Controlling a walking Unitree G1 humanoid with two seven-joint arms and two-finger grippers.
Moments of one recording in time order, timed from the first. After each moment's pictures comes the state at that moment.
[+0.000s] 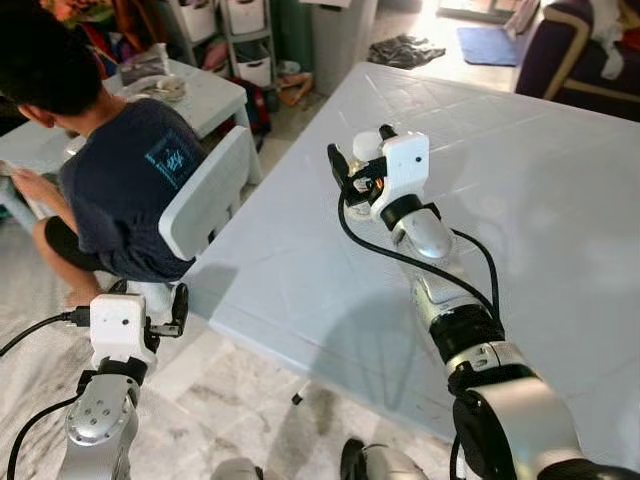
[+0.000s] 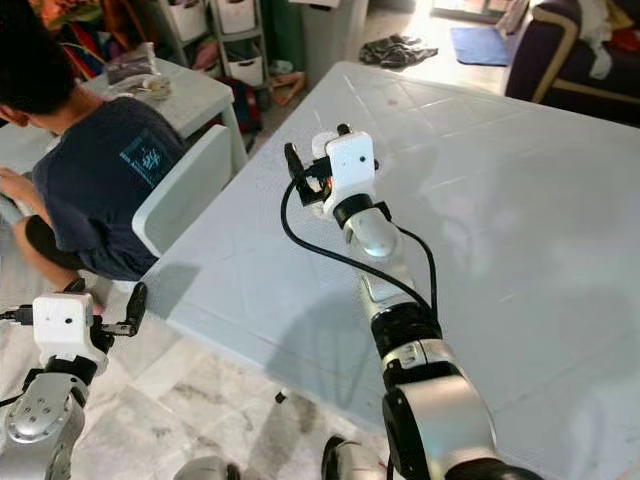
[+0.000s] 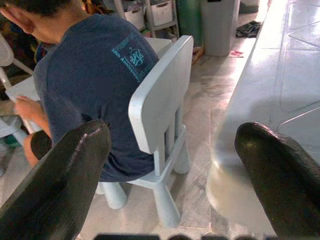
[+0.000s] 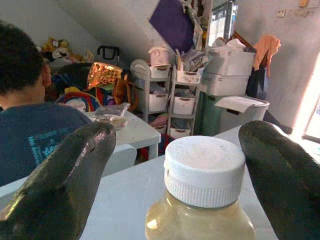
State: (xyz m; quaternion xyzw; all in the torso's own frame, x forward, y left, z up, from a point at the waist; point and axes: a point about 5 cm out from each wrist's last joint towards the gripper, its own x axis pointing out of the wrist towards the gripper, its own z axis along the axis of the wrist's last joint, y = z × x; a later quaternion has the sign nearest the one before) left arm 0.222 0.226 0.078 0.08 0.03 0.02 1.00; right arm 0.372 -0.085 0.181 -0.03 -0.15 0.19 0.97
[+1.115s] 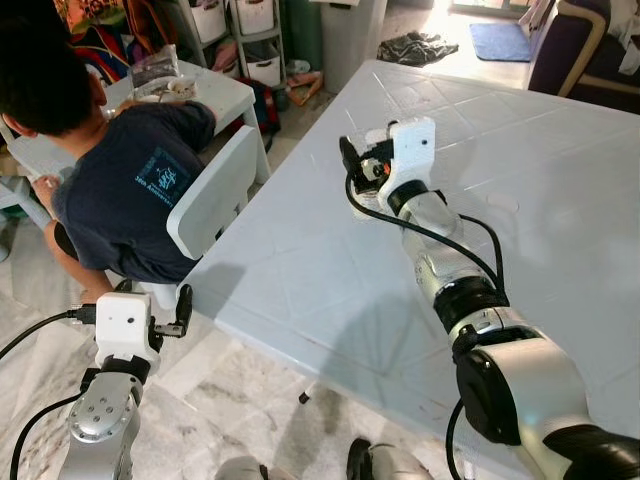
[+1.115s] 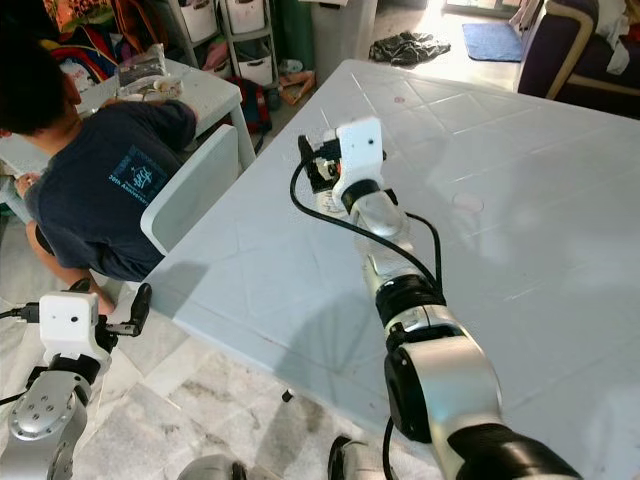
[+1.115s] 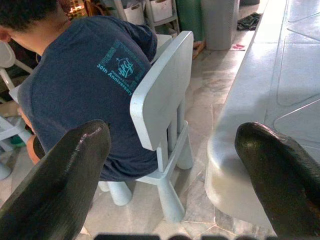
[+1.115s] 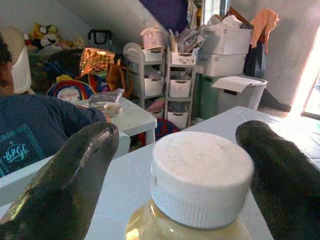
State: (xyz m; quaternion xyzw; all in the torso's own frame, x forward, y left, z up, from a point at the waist) left arm 0.225 0.223 0.078 0.08 0.04 0.01 1.00; right arm 0.393 -0.094 0.186 -0.03 -0.10 0.17 0.98
